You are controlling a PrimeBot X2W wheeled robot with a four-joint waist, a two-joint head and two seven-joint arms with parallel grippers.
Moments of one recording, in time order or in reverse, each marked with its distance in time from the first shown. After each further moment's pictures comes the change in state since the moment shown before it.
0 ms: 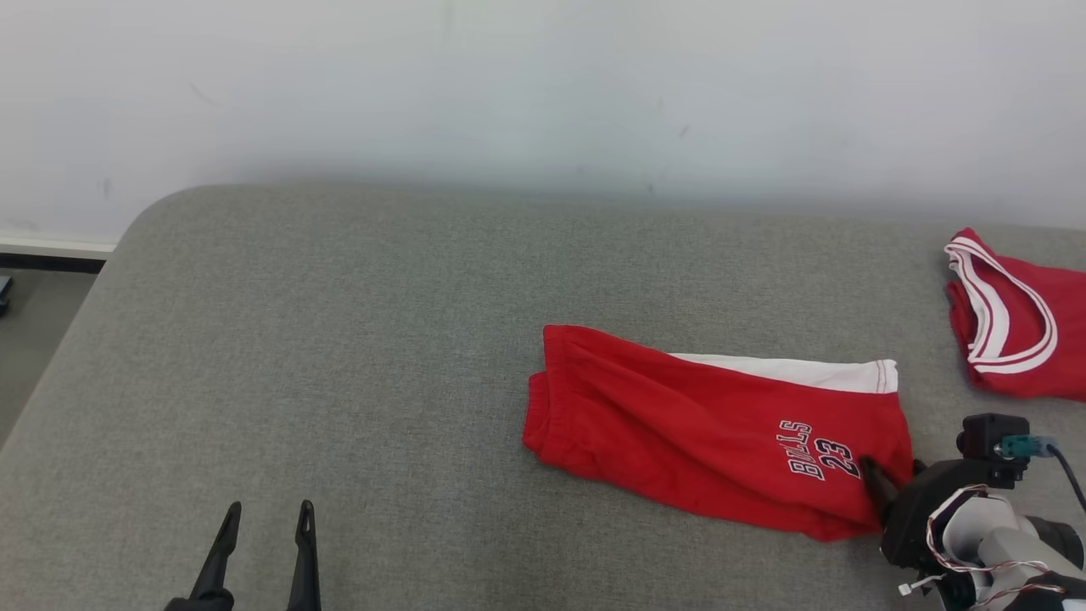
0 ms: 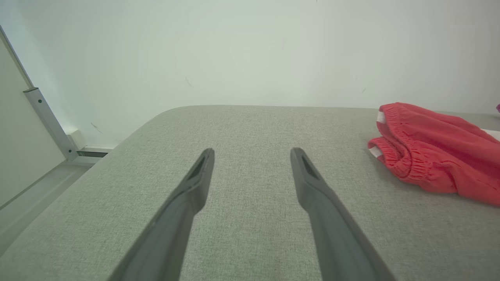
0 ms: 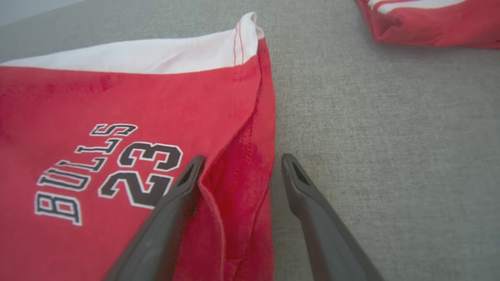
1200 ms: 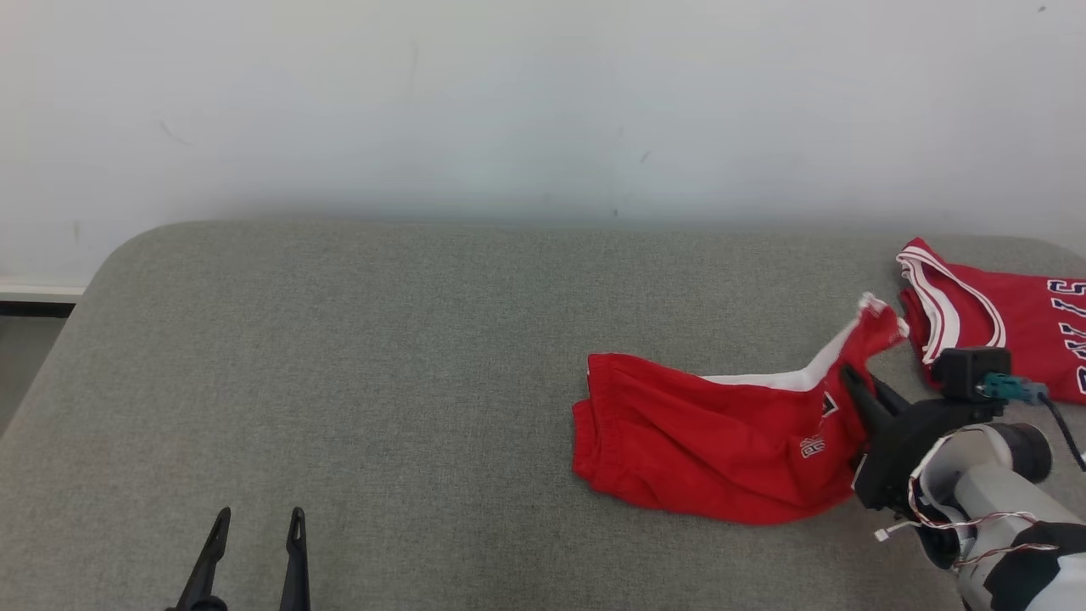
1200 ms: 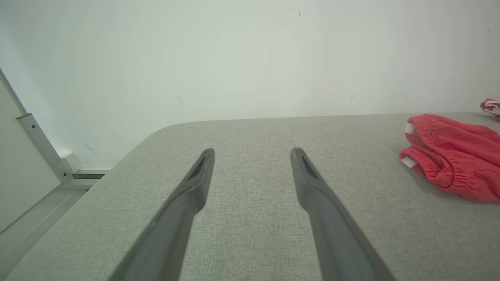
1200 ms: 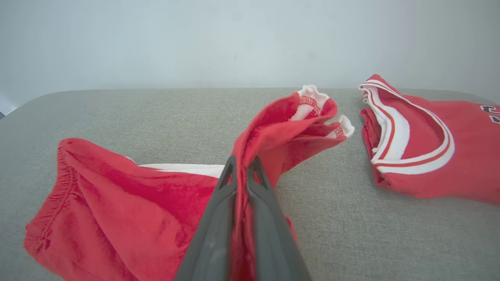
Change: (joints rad) left arm 0.025 0.018 0.001 -0.028 0.030 0.006 0.000; right arm -0.053 -0.070 0.112 -0.198 -0.006 0.000 -0.100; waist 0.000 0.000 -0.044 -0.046
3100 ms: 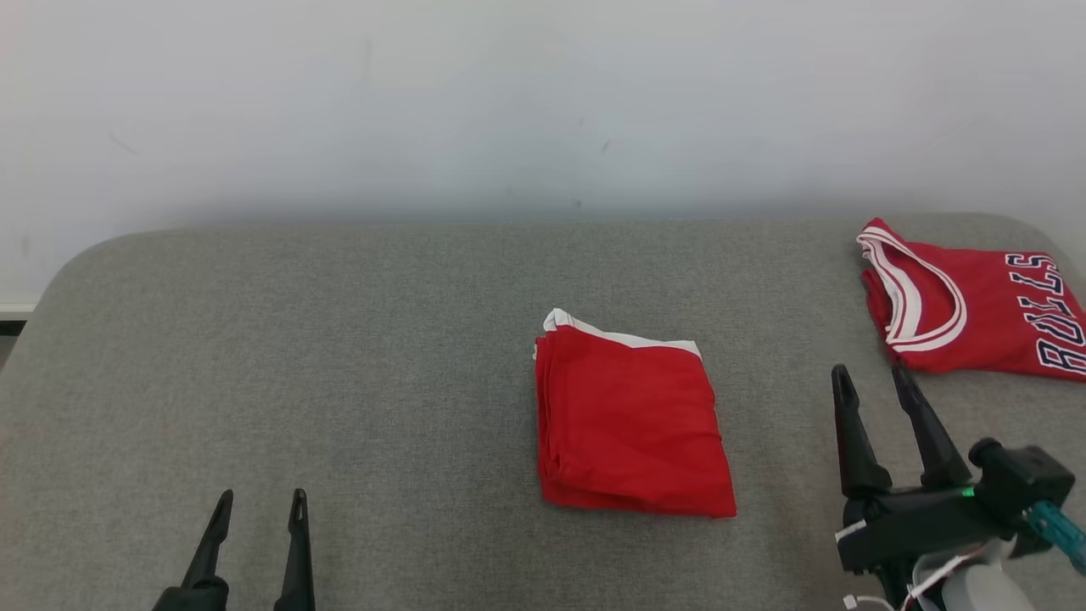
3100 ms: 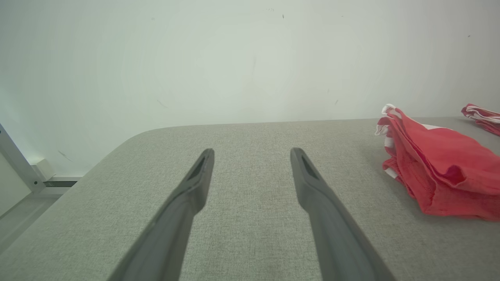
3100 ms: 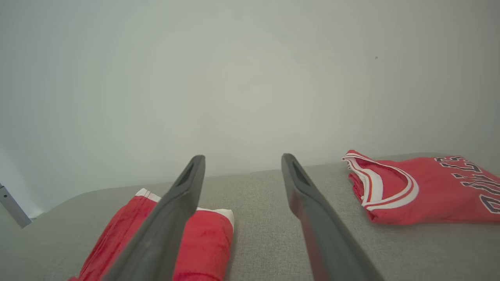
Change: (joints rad) left arm -0.047 -0.014 0.001 0.033 -0.012 0.002 0.000; right arm 0.446 0.276 -0.633 -0.639 -0.498 0.000 -0.114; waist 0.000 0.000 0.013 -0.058
